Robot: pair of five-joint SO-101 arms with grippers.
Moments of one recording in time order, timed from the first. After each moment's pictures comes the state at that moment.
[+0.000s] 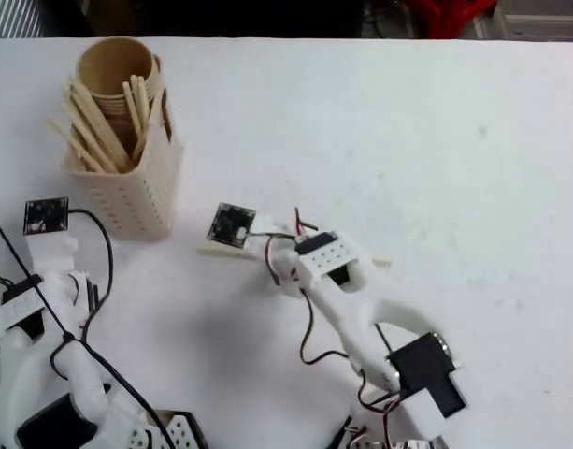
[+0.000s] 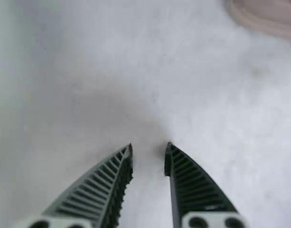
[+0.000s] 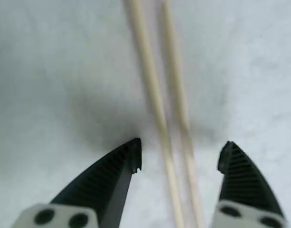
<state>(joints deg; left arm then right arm) -41.1 -22.9 65.7 41.0 -23.9 -31.3 -0.2 44.0 36.6 46.6</state>
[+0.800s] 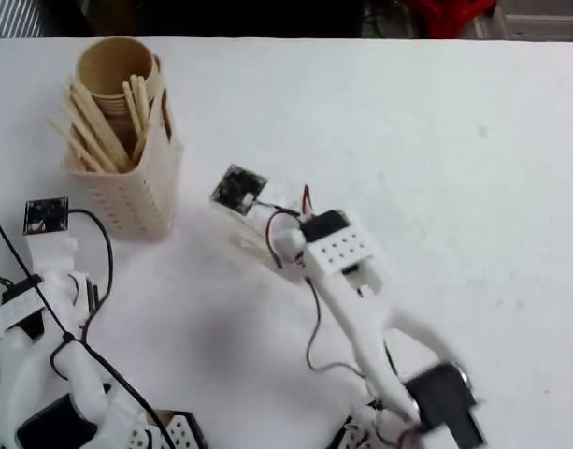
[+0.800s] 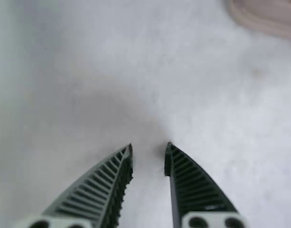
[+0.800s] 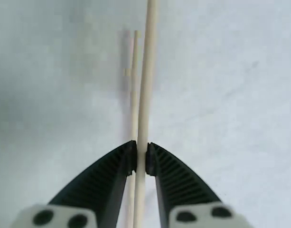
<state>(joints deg) -41.1 -22.9 65.7 41.0 -23.9 -31.8 -14.9 35.8 53.7 33.5</state>
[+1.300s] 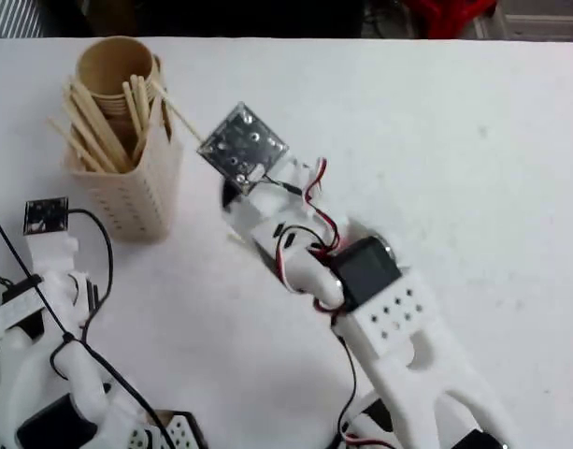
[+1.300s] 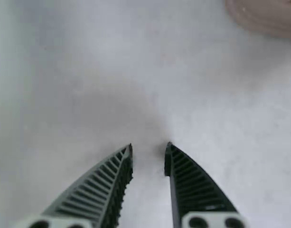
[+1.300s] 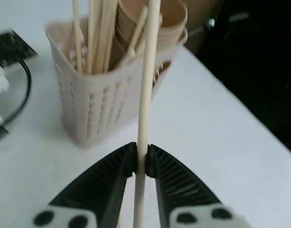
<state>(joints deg) -41.1 -22.9 65.7 41.0 -23.9 -41.5 -34.7 14.3 54.6 19.9</state>
